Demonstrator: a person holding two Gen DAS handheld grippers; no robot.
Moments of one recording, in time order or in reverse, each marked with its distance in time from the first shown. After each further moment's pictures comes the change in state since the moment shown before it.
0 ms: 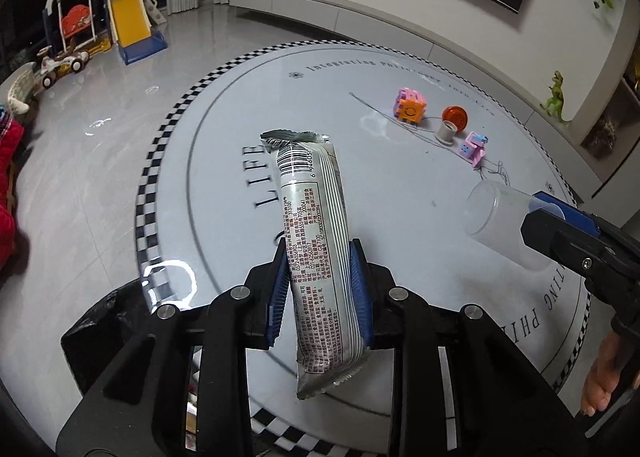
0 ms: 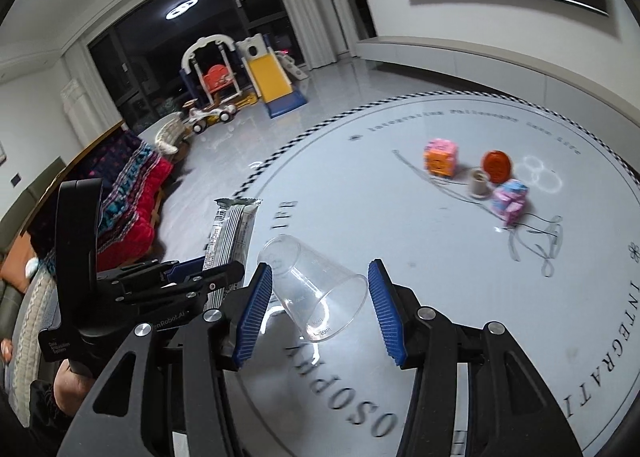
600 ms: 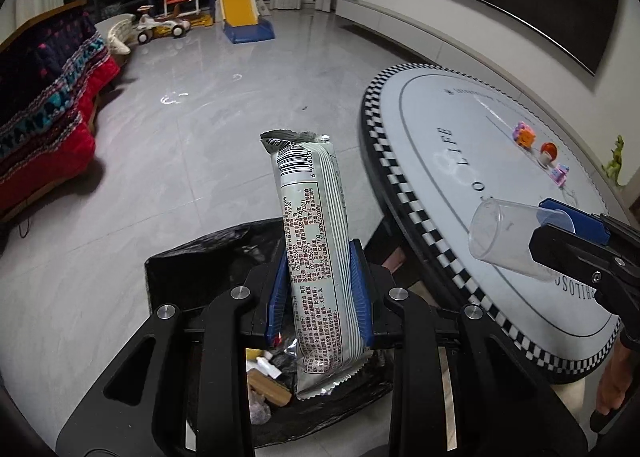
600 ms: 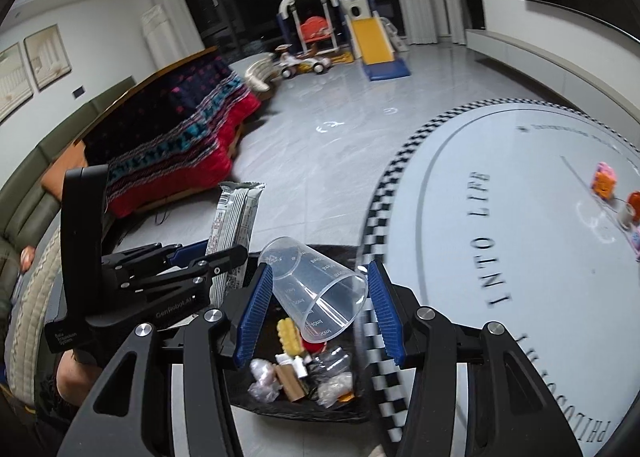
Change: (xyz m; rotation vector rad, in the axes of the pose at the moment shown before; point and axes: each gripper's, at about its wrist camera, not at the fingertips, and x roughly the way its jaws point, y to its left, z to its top) left arm -0.088 0.153 -0.100 -0.243 -0.062 0.220; right arm 0.050 0.177 -0.042 -0.254 0.141 0.217
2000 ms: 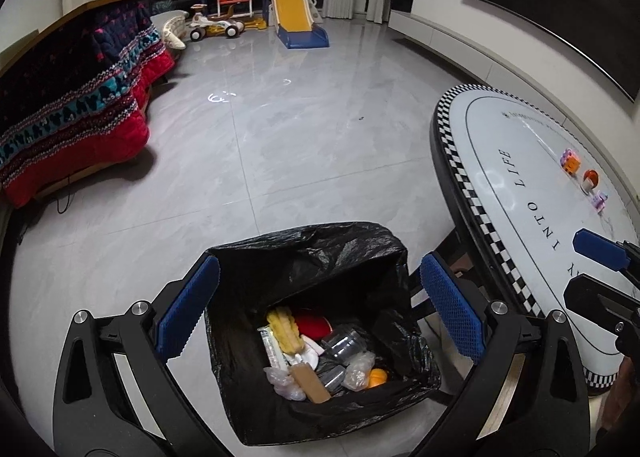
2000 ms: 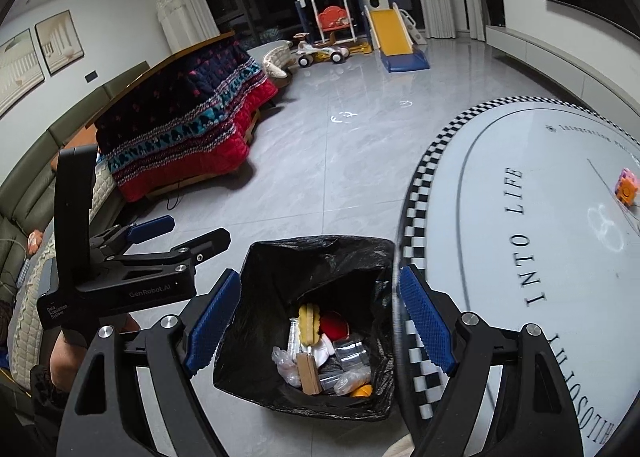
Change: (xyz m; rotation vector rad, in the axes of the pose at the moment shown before) left arm -0.016 0.028 0.002 -0.069 -0.039 0.137; right arm 0.007 0.019 -0.001 -0.022 0.025 0.029
